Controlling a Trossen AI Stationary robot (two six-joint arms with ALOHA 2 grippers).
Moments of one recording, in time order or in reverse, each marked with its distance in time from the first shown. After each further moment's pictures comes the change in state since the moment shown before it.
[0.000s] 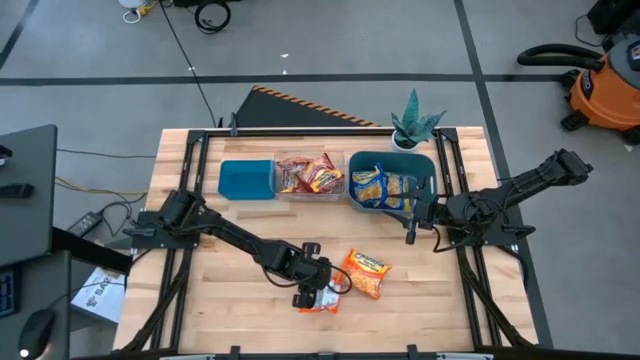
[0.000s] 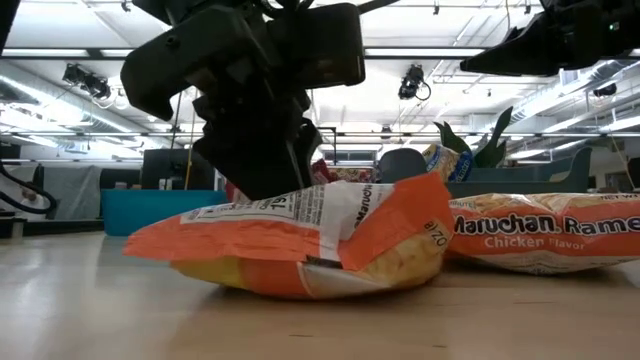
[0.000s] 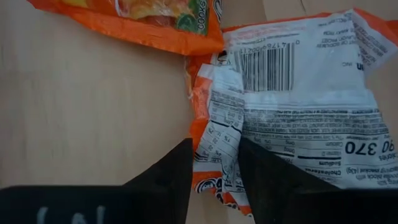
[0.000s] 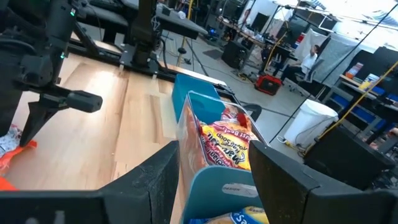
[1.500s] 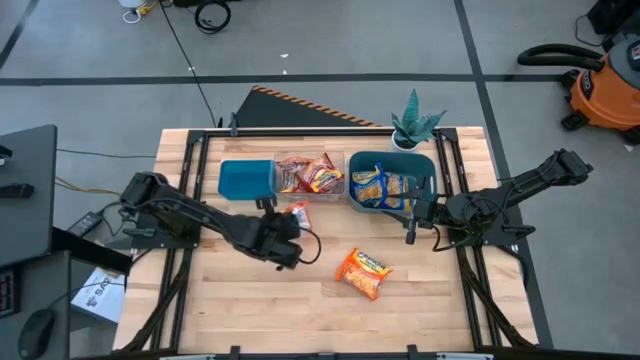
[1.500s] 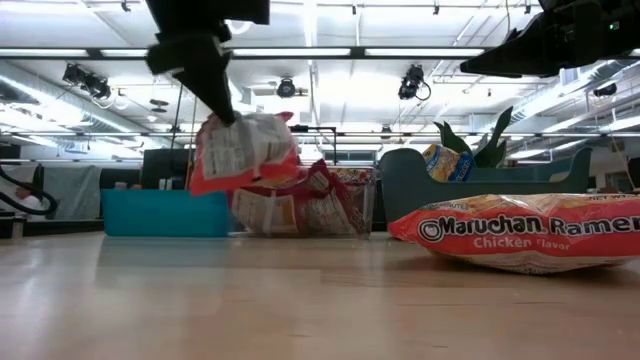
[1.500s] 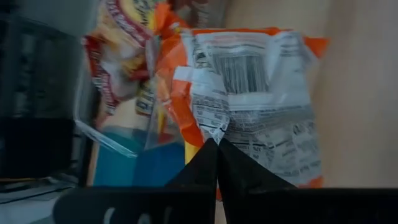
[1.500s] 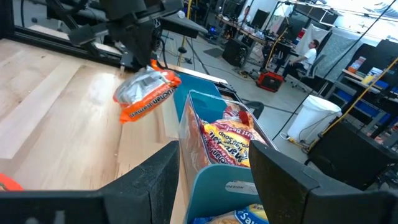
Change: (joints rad) left arm 0.029 -0.316 -0.001 -0.693 -0.613 -0.243; right arm 0.000 0.000 0.000 -0.006 0.000 0.034
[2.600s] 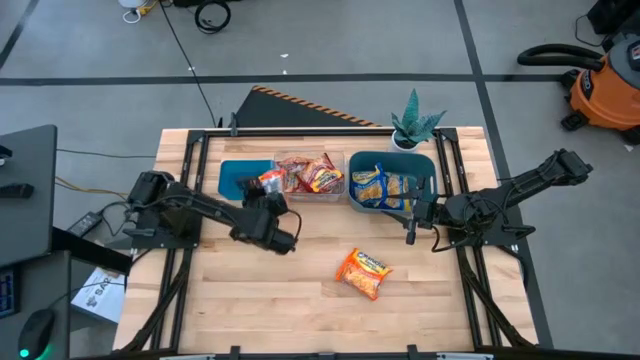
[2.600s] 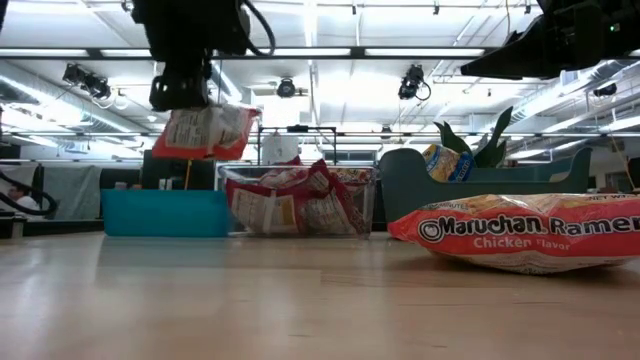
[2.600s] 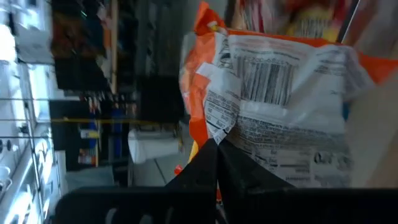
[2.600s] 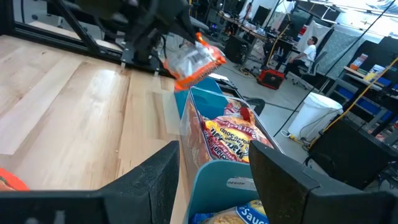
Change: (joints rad) left arm 0.089 0.049 0.000 -0.505 -0.332 -0.264; right arm 0.000 0.000 0.000 -0.017 0.000 0.011
